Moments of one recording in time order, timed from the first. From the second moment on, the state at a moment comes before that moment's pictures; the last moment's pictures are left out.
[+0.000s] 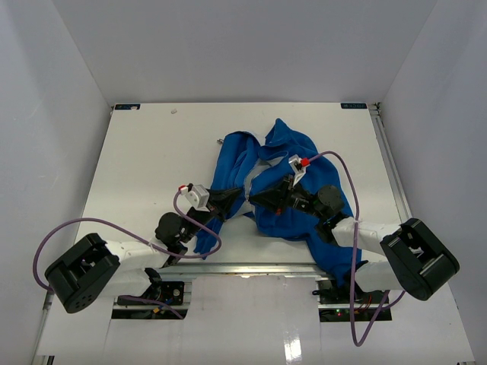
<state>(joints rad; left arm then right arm) -0.82 1.20 0.21 1.36 0.07 -0.16 0.66 1.32 0.38 1.13 -0.60 0.76</state>
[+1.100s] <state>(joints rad) -0.82 1.20 0.19 1.36 0.09 -0.12 0.67 1.34 0.39 1.11 -0.59 0.76</state>
